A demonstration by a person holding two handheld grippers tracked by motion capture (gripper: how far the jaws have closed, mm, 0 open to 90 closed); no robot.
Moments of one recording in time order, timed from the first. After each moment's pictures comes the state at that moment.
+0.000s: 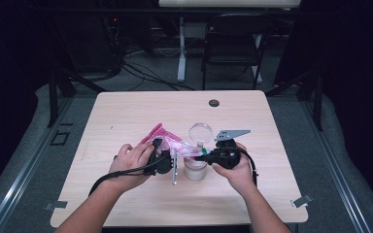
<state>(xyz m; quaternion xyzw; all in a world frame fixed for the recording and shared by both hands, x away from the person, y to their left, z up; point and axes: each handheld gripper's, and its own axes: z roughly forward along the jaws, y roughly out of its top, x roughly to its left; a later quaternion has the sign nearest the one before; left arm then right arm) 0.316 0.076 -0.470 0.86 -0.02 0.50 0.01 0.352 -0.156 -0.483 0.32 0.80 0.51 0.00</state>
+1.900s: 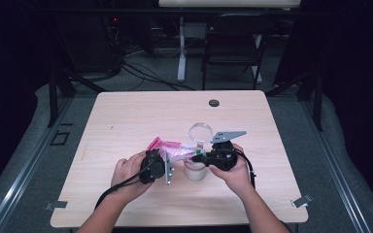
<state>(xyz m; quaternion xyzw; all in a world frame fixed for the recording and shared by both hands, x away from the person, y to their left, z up) 0.311 0.093 -0.502 0.88 0.11 0.44 0.12 0.348 -0.147 -0.484 0.31 0.81 0.50 0.02</state>
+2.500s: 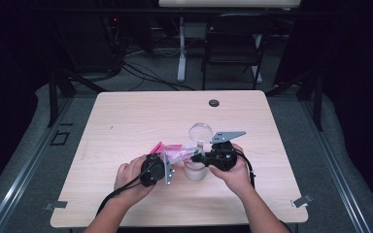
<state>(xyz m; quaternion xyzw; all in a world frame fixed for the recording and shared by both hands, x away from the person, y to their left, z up) 0.312 0.093 -0.517 0.89 0.13 0.42 0.15 0.348 -0.146 -0.484 0.31 0.81 0.49 0.02</state>
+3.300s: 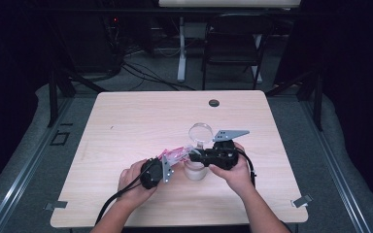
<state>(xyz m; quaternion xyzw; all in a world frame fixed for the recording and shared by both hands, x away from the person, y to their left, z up) 0.317 0.098 -0.535 0.90 0.18 0.35 0.18 0.348 -0.149 -0.480 0.31 0.79 0.52 0.02</state>
